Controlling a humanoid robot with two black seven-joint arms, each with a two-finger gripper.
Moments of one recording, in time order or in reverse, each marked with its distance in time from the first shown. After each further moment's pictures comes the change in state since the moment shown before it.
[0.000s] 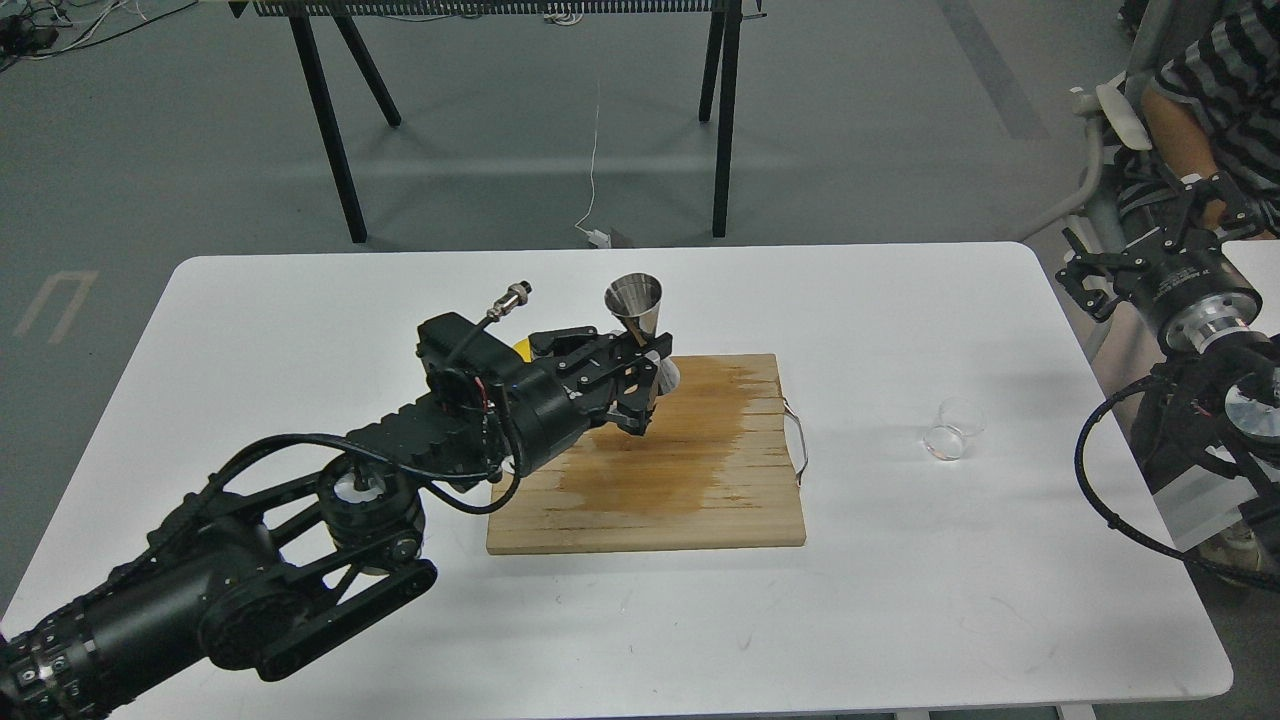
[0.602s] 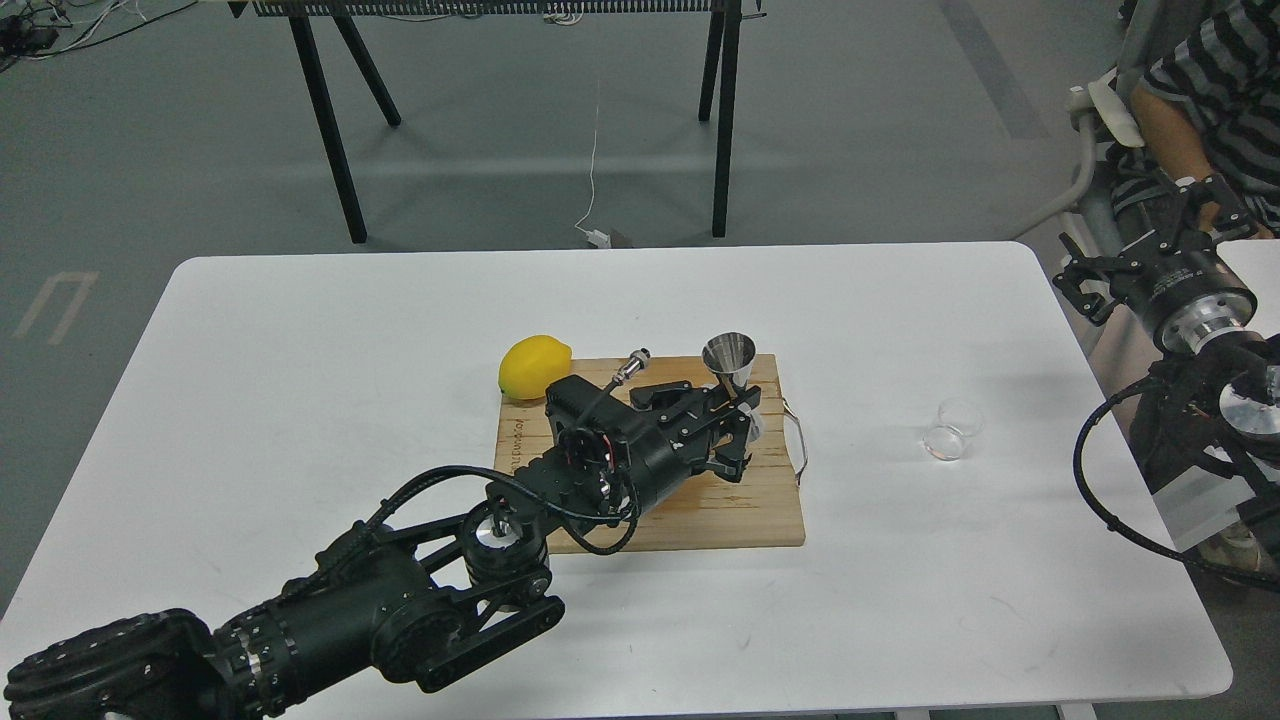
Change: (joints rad) left arm -0.039 -0.281 0.146 0.434 0.000 0.263 -0.038; right arm 0.007 -0.003 -0.034 0.009 -0.002 -0.038 0.000
